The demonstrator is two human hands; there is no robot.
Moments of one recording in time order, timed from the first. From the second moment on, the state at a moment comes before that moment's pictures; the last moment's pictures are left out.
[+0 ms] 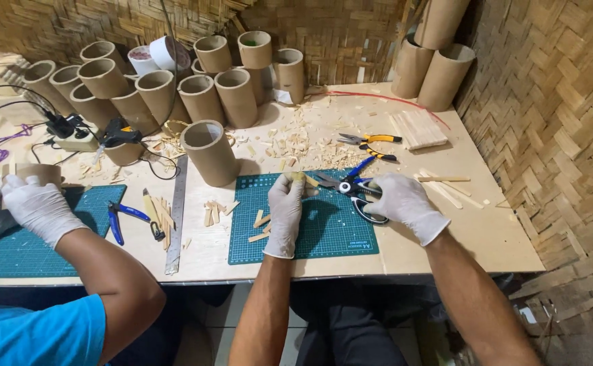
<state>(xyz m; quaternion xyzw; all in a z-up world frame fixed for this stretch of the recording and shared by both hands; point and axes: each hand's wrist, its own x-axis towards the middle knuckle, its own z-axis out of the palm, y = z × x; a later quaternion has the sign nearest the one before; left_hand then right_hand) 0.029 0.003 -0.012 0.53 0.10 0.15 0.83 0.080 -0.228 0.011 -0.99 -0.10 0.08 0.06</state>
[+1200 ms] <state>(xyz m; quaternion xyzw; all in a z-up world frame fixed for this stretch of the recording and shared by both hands) 0.038 0.015 -0.026 0.37 0.15 0.13 0.91 0.070 -0.187 -0.013 -0.73 -0.22 0.27 0.59</state>
